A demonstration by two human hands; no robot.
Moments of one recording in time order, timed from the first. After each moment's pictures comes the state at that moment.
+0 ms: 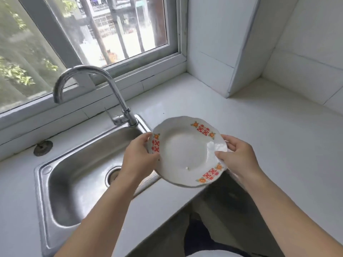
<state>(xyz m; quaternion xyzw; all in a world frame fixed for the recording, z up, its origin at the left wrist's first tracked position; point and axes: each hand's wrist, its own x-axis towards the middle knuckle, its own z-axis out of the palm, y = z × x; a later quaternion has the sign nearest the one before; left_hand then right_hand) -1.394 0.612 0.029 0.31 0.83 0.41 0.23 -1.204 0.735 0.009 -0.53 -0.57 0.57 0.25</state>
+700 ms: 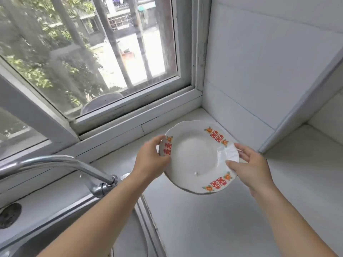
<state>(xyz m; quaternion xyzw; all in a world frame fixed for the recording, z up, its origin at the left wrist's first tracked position) -1.553 0.894 0.013 0.31 0.84 0.38 0.24 -1.355 1.022 -0.020 -0.50 -0.56 0.60 0.28</state>
